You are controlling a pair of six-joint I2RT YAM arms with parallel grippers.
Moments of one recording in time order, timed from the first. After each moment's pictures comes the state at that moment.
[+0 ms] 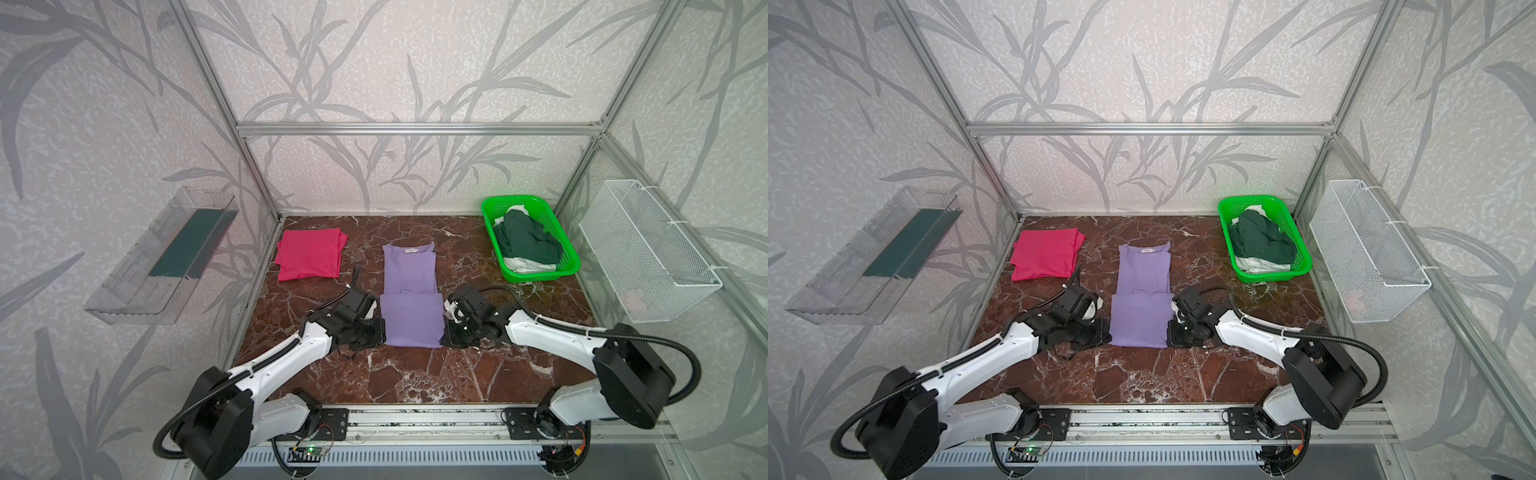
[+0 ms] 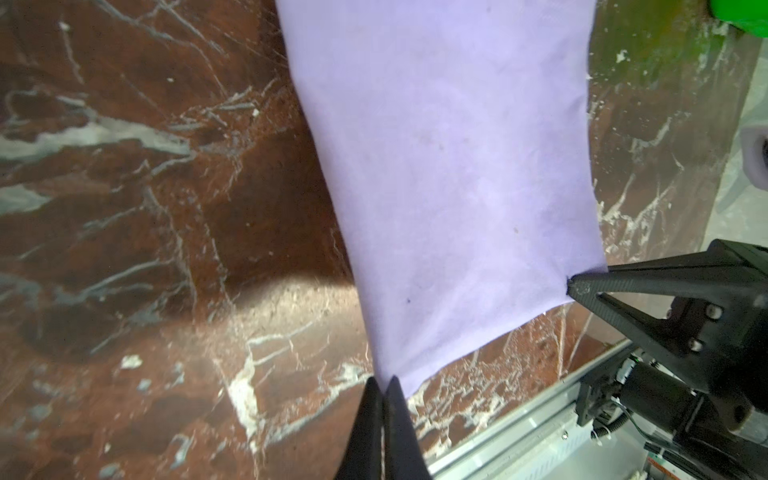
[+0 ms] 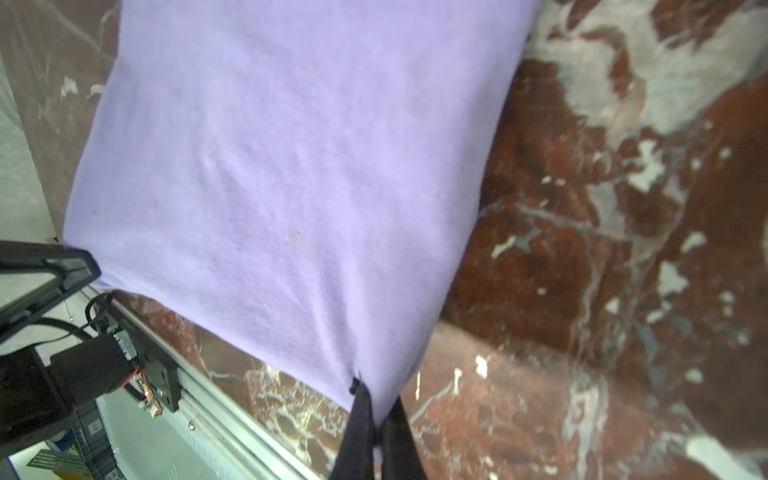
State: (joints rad) left arm -0.56 1.14 0.67 -0.61 0.30 -0.71; right arm 0.74 1.40 0.76 -0.46 -0.33 0.72
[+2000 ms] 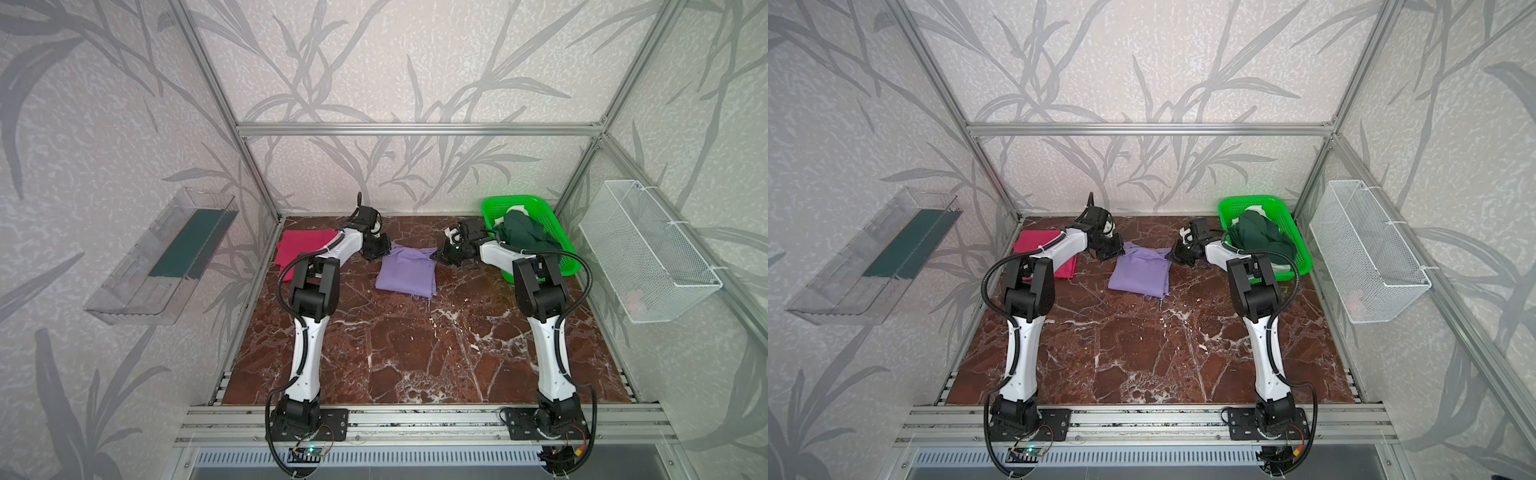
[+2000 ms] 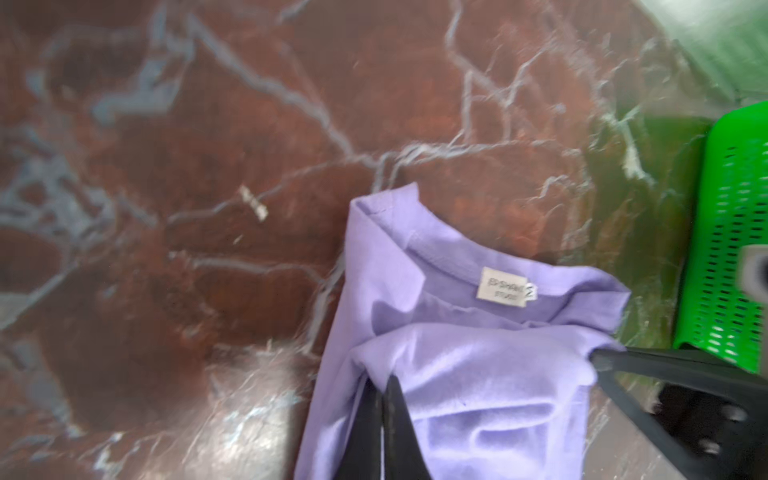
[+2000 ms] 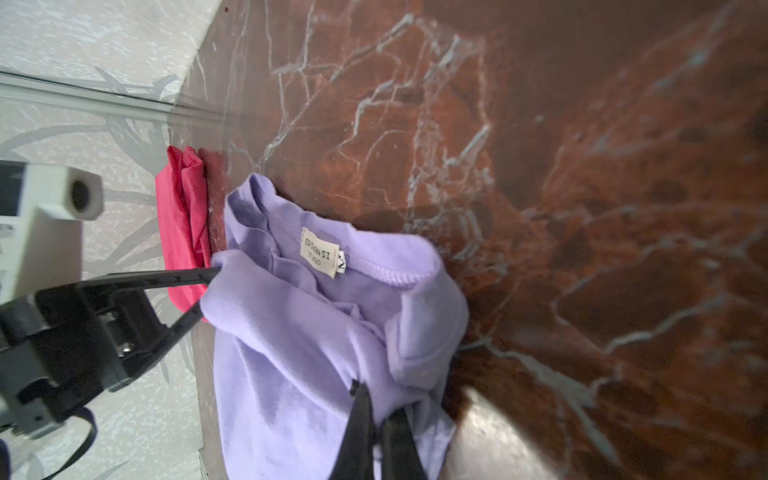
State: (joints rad) left arm -0.23 2.32 1.84 -0.58 0.32 -0.51; right arm 0.30 2.34 1.71 -0.25 -0.61 0.67
